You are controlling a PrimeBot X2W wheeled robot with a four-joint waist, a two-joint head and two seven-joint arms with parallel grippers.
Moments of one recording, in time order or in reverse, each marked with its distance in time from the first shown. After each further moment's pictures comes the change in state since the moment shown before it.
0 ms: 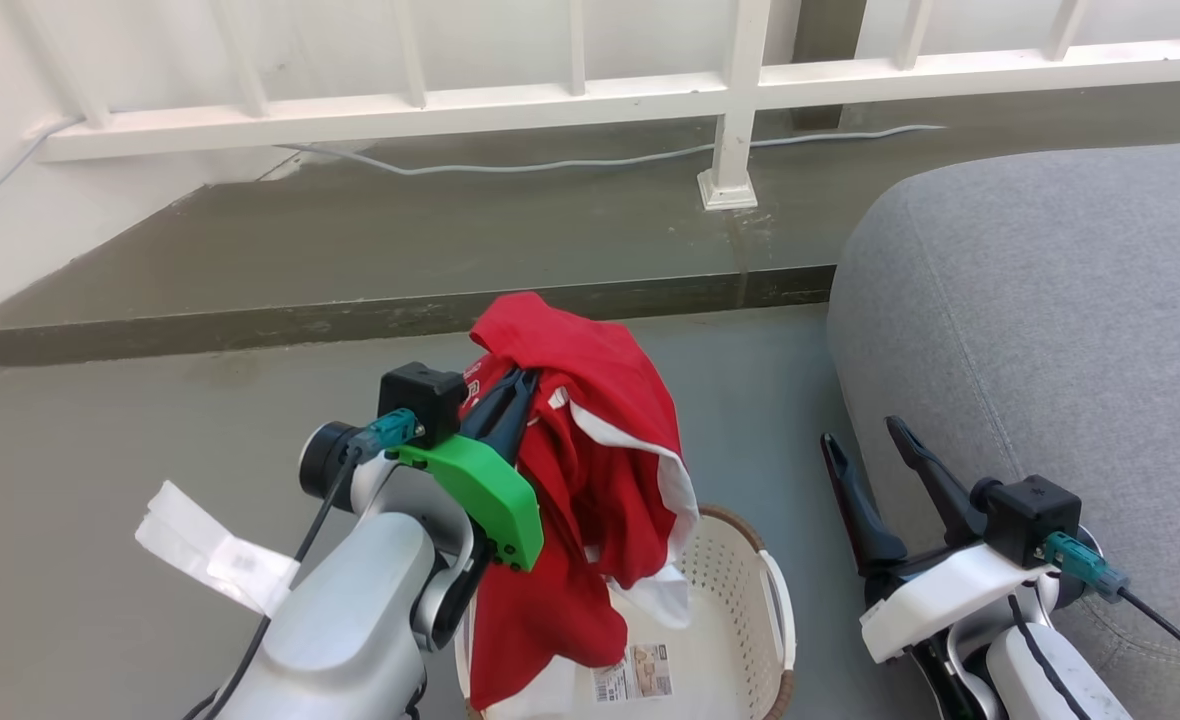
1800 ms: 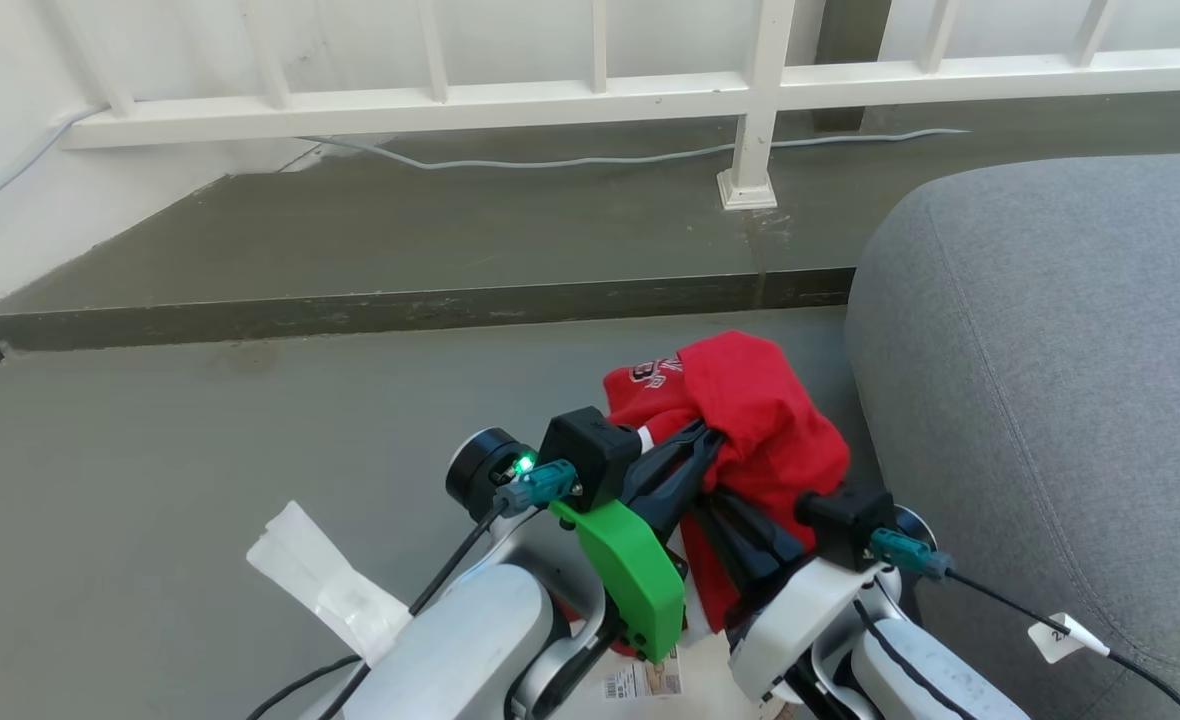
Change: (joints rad) left arm 0.052 0.007 -0.187 -0.395 0.023 0.026 0.161; right arm -0.136 0.016 0.353 0.118 0.090 0.000 0.000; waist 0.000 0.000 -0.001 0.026
